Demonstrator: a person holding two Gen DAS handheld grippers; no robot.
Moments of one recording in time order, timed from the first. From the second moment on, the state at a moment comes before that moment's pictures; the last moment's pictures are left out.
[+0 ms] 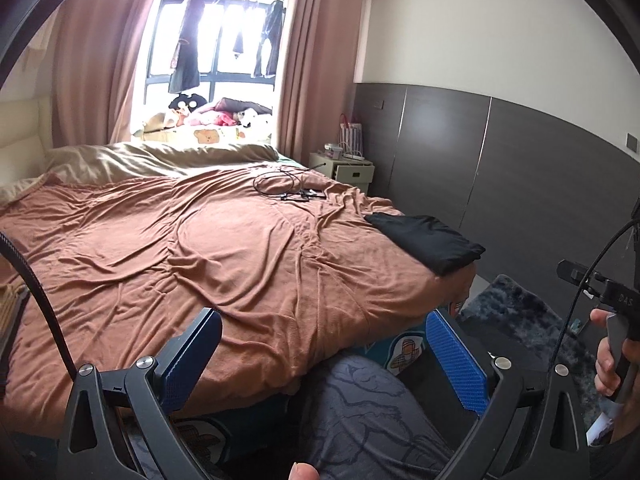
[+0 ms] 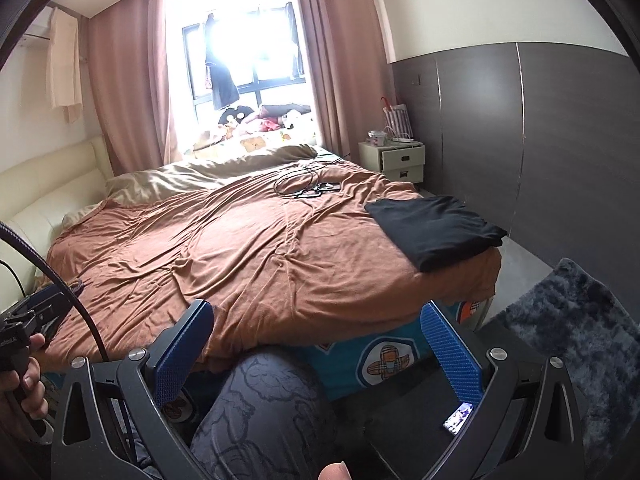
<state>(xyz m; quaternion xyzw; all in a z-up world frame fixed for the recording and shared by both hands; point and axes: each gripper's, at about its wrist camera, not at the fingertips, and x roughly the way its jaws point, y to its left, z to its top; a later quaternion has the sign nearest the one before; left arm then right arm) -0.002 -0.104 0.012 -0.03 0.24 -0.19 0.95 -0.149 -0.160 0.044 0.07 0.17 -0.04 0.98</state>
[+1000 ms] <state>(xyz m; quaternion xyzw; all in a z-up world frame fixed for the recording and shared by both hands) -0.045 -0.046 -0.020 -0.04 0.24 -0.14 0.96 -0.157 -0.131 0.007 0.10 0.17 -0.02 0.98</state>
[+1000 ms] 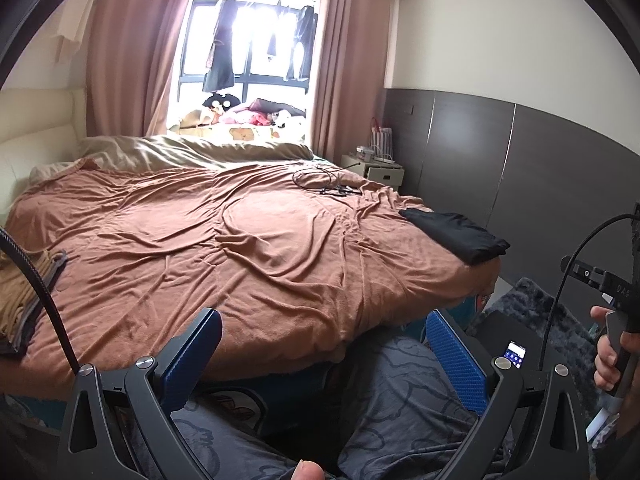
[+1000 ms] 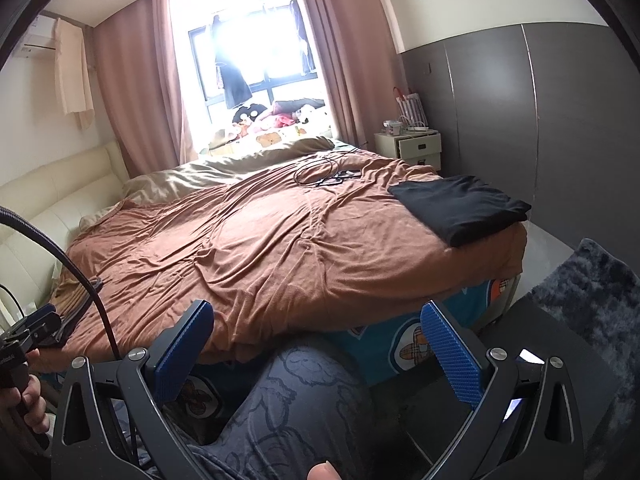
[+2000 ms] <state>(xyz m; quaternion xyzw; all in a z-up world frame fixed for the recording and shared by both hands) -0.061 -0.048 -0.006 -0.03 0.23 -0.14 0.96 -0.162 -0.111 0.011 0.09 0.16 -0.02 0.98</state>
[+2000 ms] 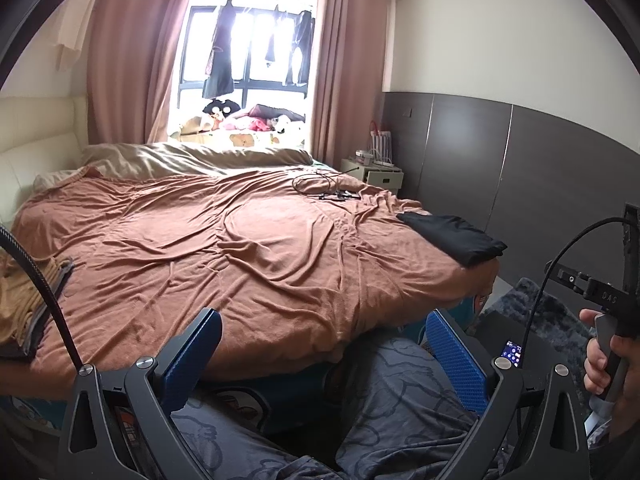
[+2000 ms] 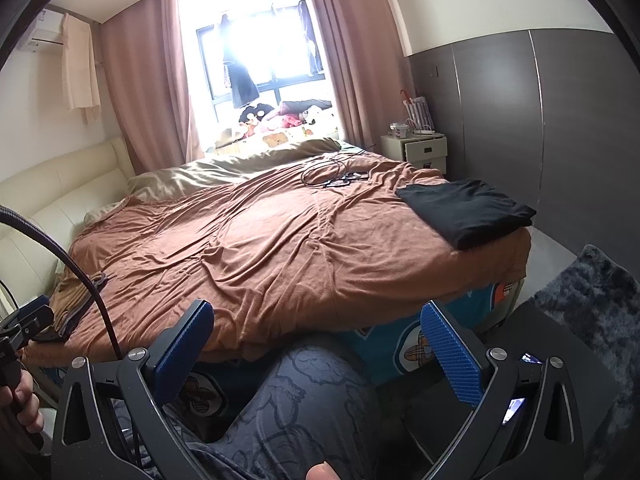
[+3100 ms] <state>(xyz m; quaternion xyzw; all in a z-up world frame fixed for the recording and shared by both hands) -0.099 -0.047 0.009 -0.03 0.19 -0.13 0.97 -0.183 -0.107 0.013 0.08 0.15 -0.02 0.99</state>
